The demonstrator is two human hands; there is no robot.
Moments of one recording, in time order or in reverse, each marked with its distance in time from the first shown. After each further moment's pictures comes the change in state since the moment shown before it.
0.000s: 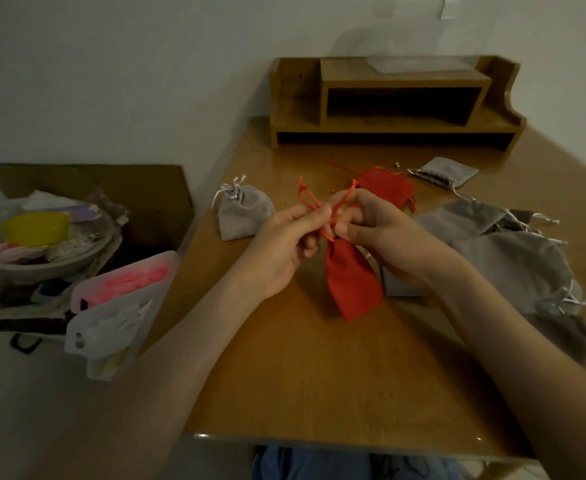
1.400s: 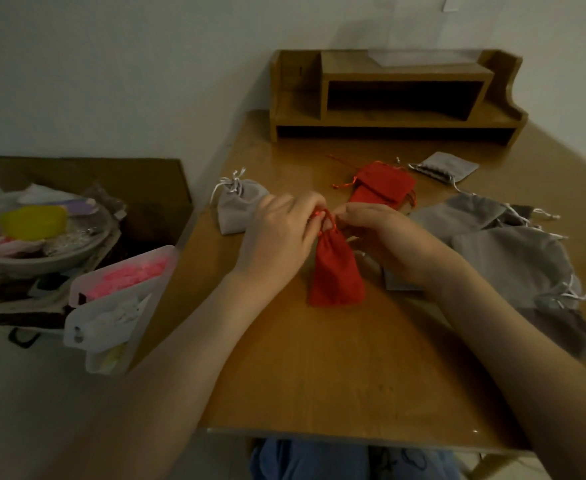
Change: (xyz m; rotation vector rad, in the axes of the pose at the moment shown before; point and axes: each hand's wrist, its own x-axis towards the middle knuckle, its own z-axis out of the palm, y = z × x) left_hand -0.001 -0.009 -0.012 1.444 0.282 0.855; right_hand -0.002 -0.002 0.004 0.058 -0.034 0.170
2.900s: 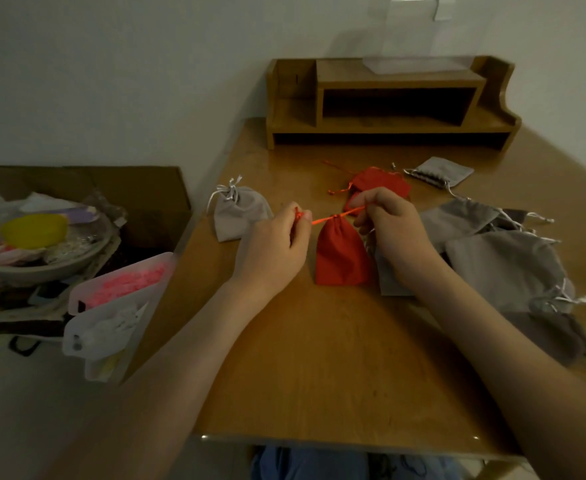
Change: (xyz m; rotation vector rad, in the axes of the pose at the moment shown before) left_hand -0.006 -0.004 0.007 -0.236 -0.106 -0.237; right_hand 0.014 0.015 -0.013 -0.202 0.612 -0.126
